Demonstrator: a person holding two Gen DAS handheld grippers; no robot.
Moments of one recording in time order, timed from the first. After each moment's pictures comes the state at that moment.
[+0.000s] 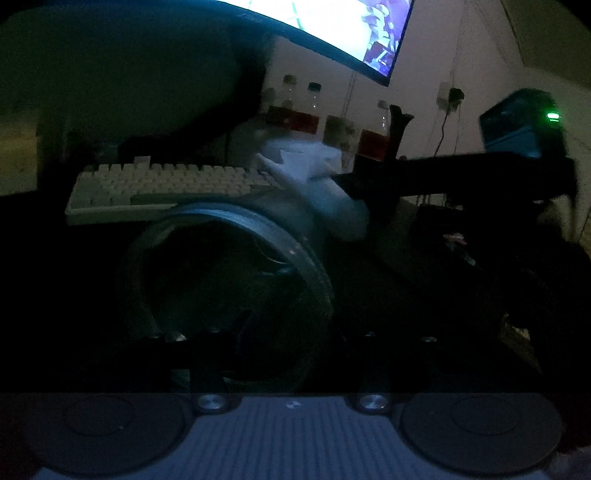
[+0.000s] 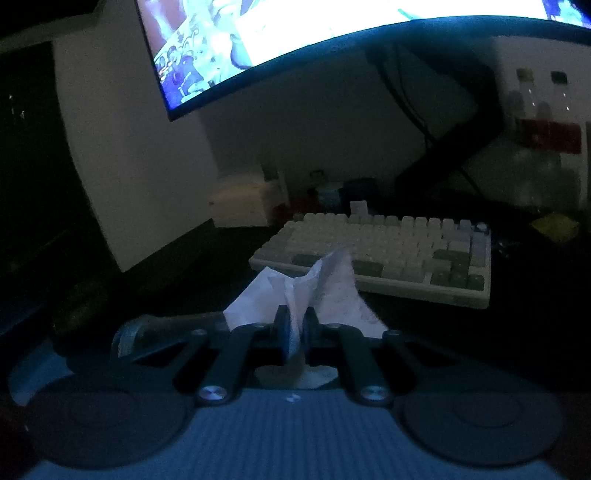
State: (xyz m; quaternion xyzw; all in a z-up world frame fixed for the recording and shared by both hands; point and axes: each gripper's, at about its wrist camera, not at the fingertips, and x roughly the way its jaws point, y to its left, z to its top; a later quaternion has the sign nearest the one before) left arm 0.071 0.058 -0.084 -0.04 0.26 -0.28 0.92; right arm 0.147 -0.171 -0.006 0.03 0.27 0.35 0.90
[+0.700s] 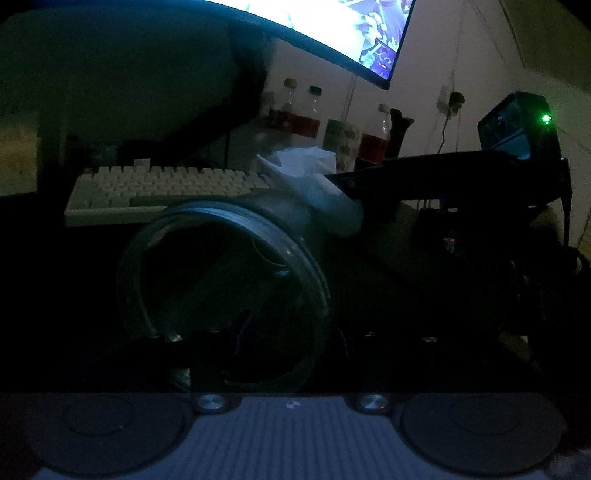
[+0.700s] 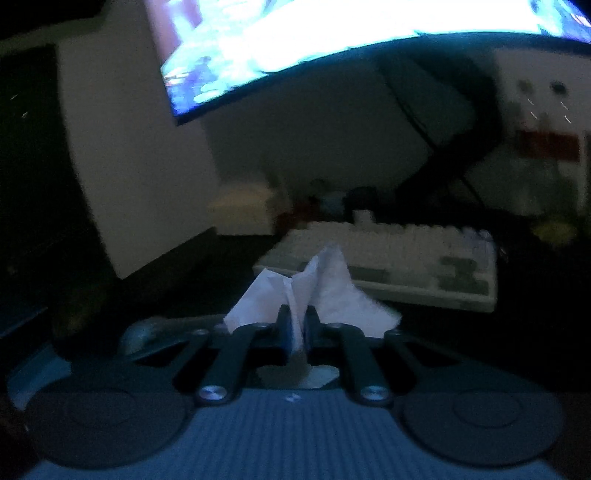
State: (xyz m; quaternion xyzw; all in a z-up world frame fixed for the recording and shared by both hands) left arm 0.071 0.055 -0.085 -0.05 0.26 -0.28 0.92; right arm 0.123 -0.156 -0.002 0.02 0.24 0.37 0.90
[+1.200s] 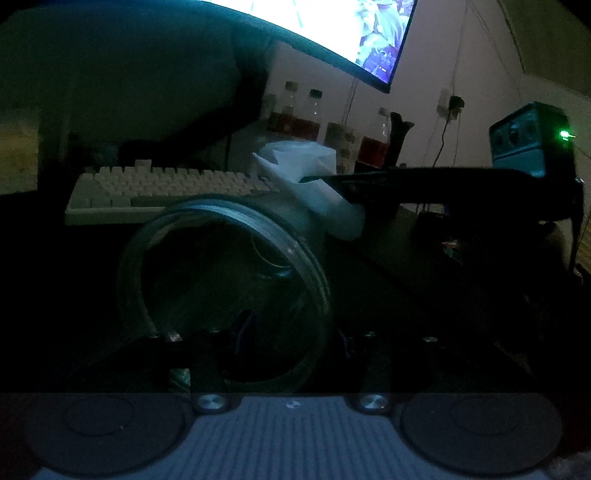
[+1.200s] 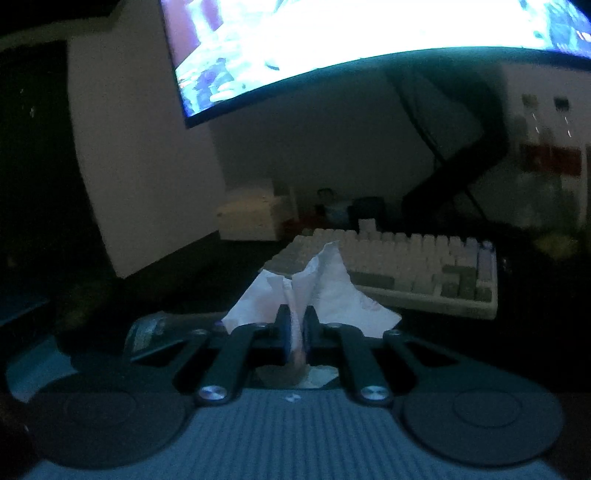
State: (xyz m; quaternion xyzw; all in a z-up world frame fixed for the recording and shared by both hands) left arm 0.069 0.058 -0.086 -0.05 0.25 -0.28 0.93; right arm 0.112 -0.156 -0.006 0.00 0.22 0.36 0.91
